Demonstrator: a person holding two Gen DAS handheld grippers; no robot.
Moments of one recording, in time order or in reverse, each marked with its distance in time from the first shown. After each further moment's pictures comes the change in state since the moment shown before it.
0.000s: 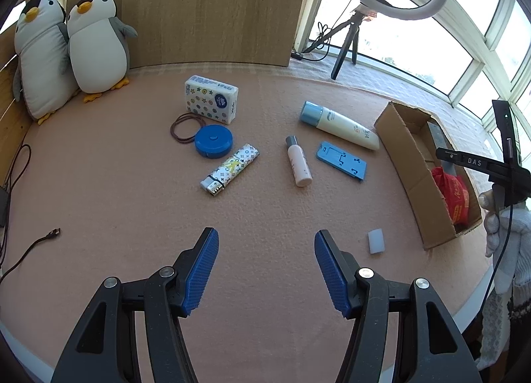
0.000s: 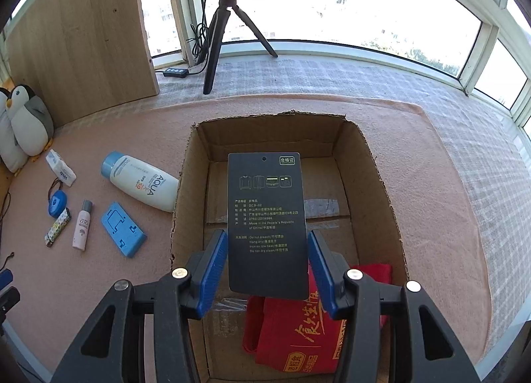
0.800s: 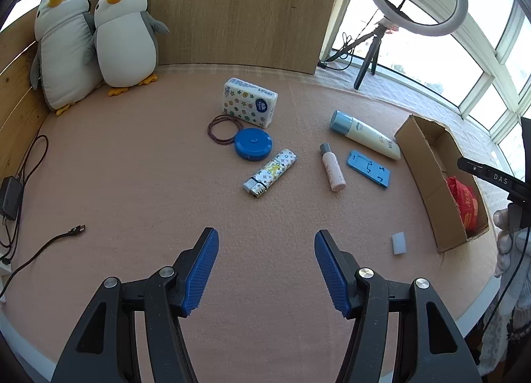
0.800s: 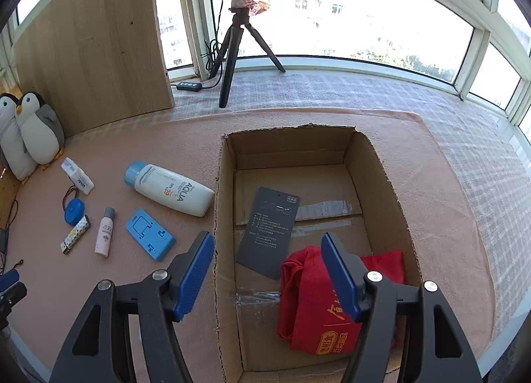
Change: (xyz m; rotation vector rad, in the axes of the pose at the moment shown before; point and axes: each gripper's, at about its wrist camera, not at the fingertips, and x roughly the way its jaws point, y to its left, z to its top) left arm -0.013 0.046 -0.002 -0.047 -0.016 0.030; right arm -0.031 0.029 -0.009 0.025 -0.065 0.007
